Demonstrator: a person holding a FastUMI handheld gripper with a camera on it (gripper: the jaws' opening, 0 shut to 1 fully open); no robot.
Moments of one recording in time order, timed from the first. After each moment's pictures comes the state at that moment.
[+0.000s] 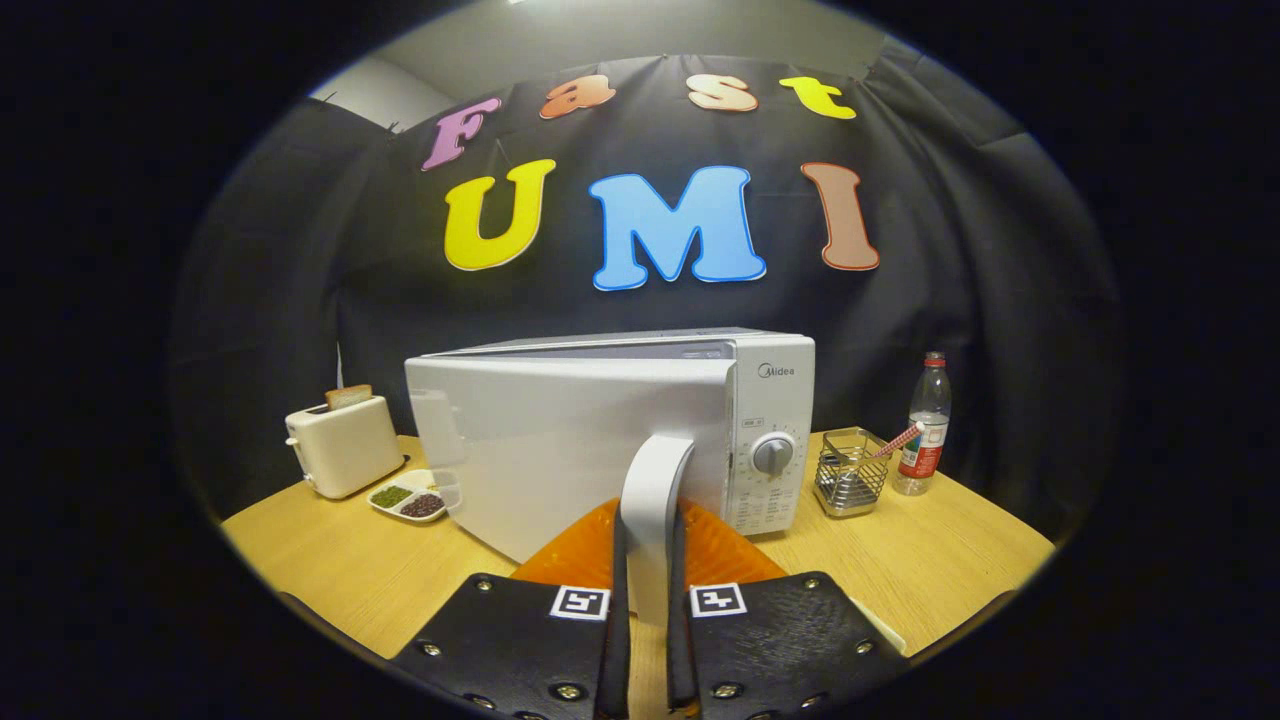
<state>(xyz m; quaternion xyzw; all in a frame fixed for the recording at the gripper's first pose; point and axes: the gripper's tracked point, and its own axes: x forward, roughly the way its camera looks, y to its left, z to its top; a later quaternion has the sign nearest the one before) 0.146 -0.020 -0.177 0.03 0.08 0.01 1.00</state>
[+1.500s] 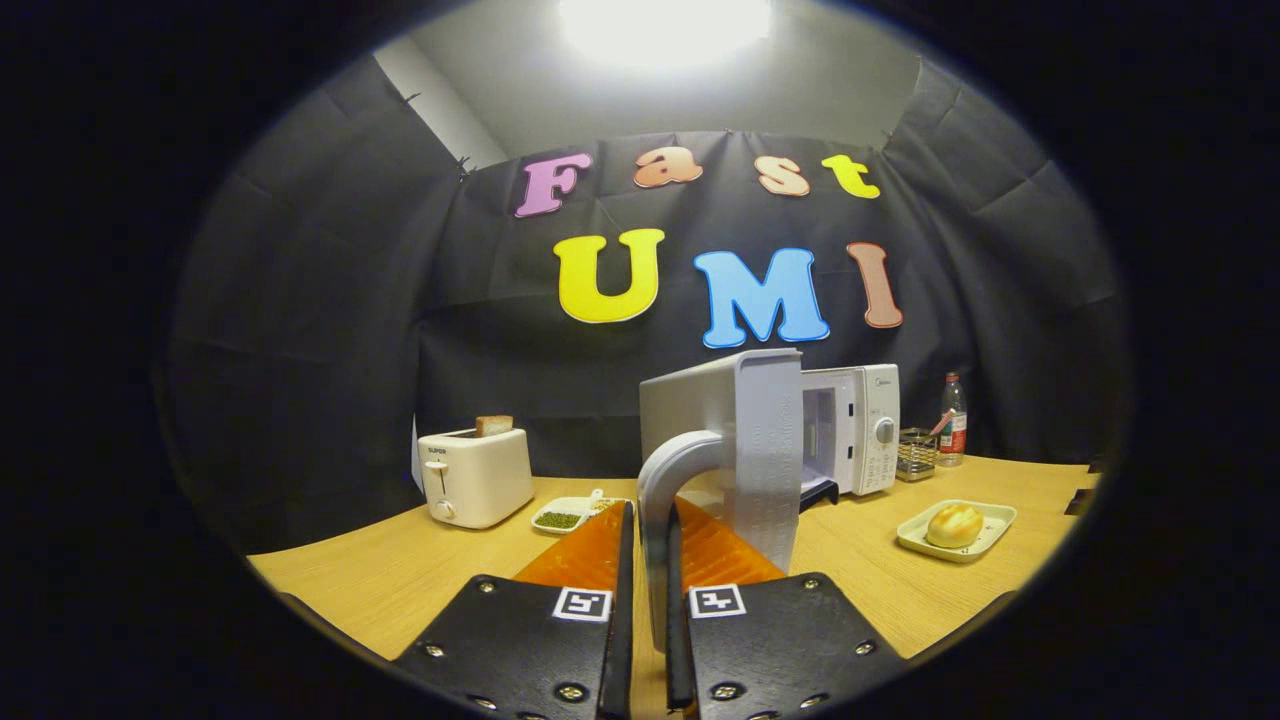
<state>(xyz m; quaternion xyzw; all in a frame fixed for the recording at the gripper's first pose) 0.025 0.240 -0.178 0.03 -0.02 -0.01 1.00</state>
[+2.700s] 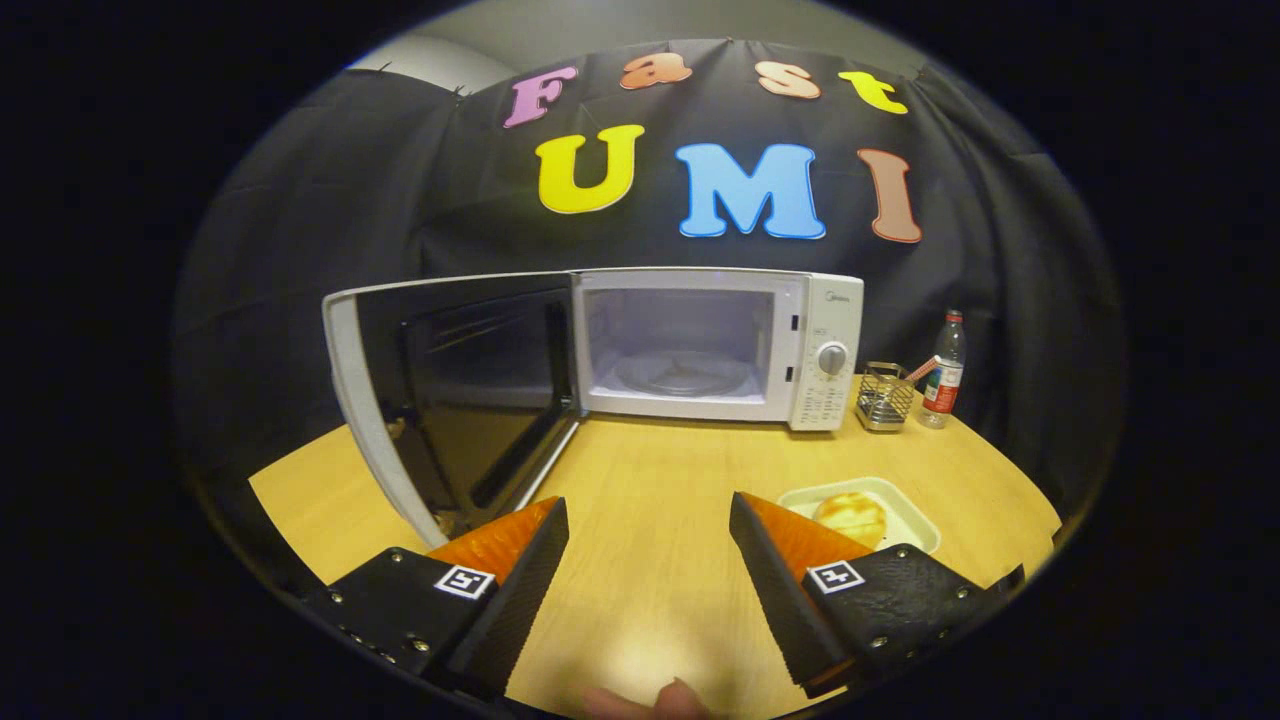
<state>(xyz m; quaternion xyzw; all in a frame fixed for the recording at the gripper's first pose) 0.012 0.035 -0.221 -0.01 0.17 0.06 0.98</state>
